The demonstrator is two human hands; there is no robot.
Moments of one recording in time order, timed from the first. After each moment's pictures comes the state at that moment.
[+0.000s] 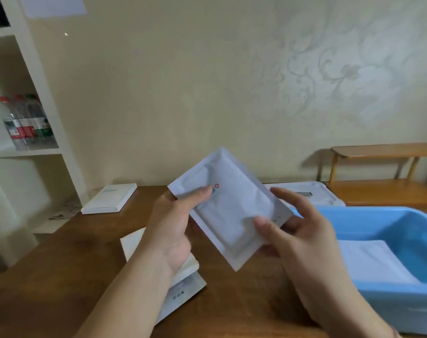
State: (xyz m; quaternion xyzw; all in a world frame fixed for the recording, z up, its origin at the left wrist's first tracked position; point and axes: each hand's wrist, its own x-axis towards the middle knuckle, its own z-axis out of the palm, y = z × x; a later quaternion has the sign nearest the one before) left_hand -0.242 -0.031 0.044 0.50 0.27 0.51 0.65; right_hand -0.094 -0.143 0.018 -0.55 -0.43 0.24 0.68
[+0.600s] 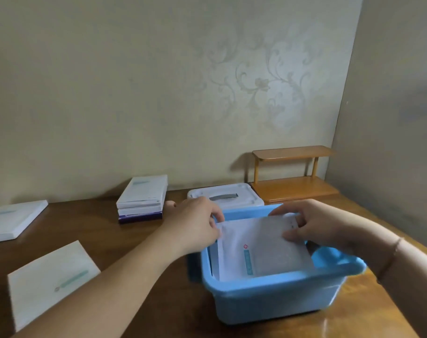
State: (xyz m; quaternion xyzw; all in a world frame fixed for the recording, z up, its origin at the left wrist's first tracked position) left_hand -0.091 -0.044 0.032 0.92 0.33 0.16 0.11; right_hand 0.110 -0.198 0.039 -0.79 -0.46 0.29 0.31
